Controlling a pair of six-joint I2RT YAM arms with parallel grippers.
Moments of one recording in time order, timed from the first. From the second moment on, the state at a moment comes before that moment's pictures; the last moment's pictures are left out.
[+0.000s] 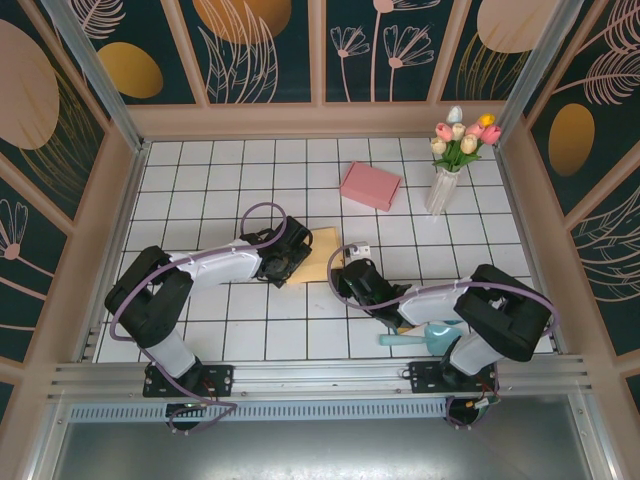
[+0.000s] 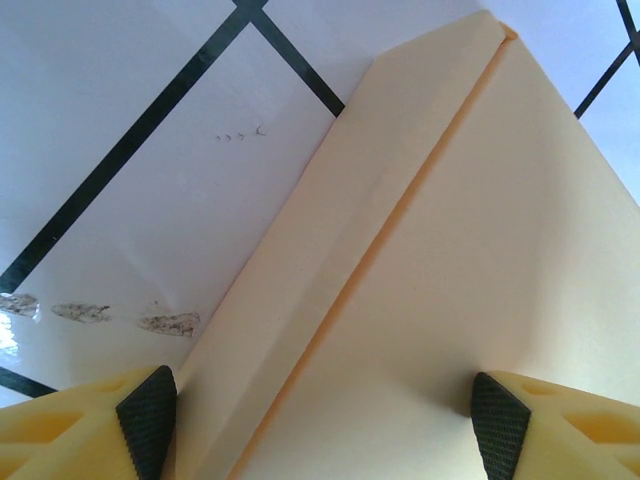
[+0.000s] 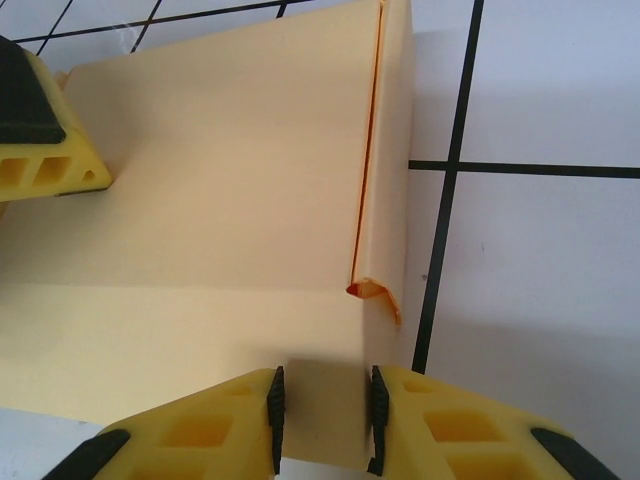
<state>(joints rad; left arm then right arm) -0.74 1.67 0.94 -0.39 -0.14 -1.55 0.96 1.52 0.44 0.43 0.31 0.64</state>
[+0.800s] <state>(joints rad) -0.74 1.71 0.97 -0.40 -0.18 -1.51 0.96 1.58 0.31 0.64 0.34 0.61</state>
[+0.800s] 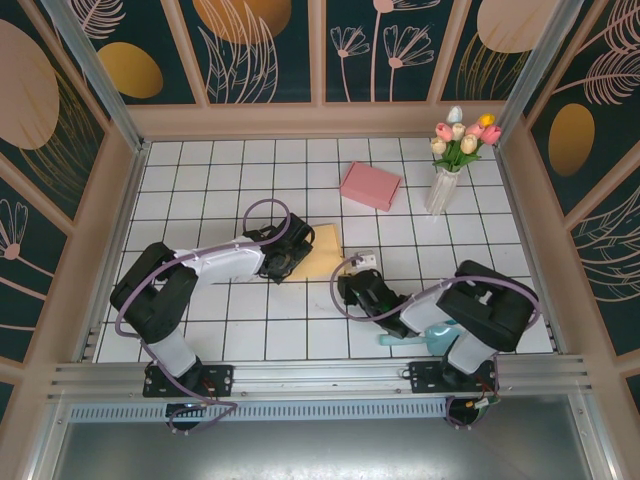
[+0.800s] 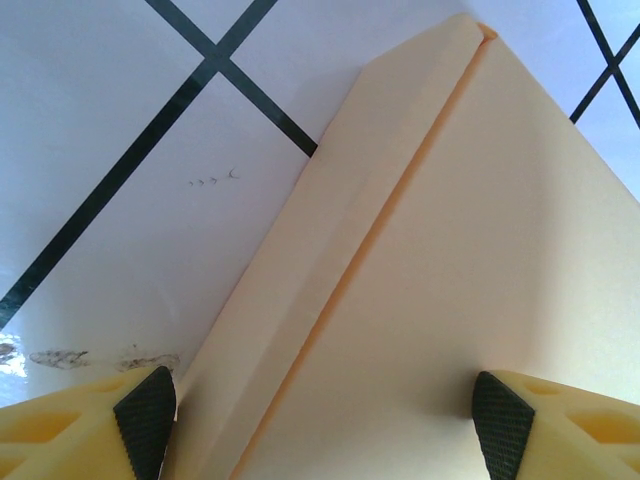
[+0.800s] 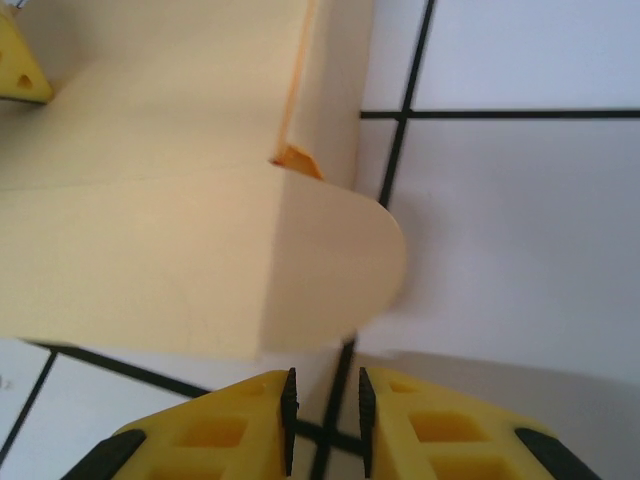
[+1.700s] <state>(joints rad) -0.73 1.73 0.99 -0.40 -0.19 -1.51 0.82 1.44 0.40 0.40 0.16 0.60</state>
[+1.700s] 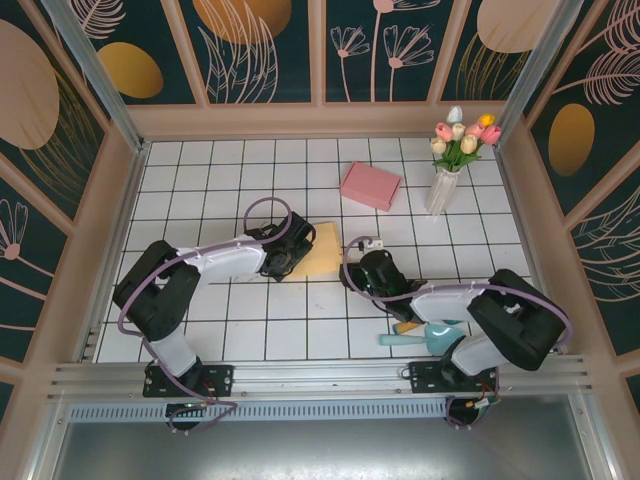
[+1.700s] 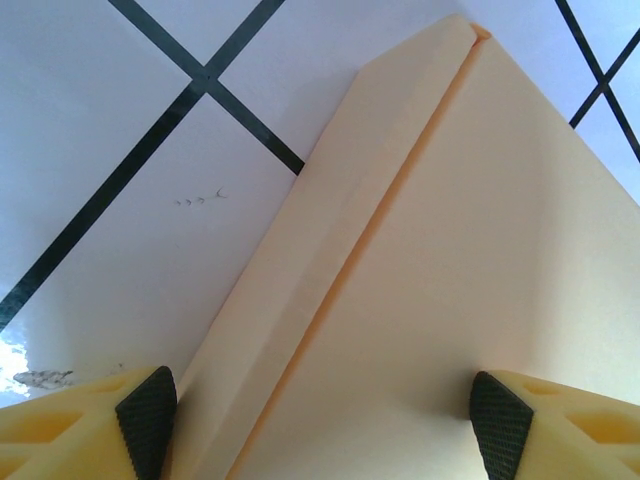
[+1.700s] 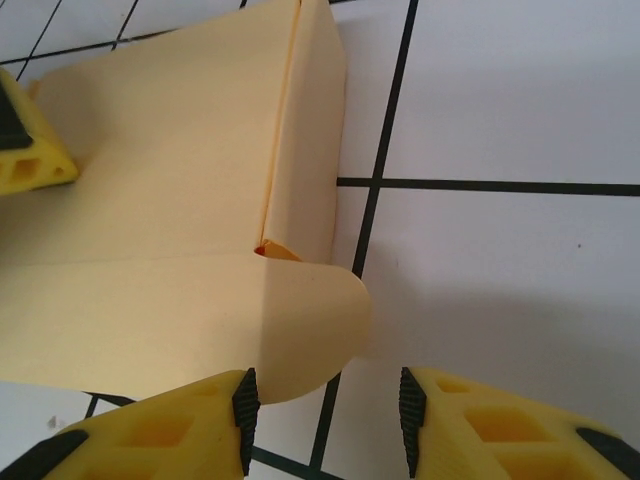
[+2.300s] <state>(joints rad) -0.73 1.74 1.00 -0.39 -0.20 -1.51 0.81 1.53 0.46 0.44 0.07 0.56</state>
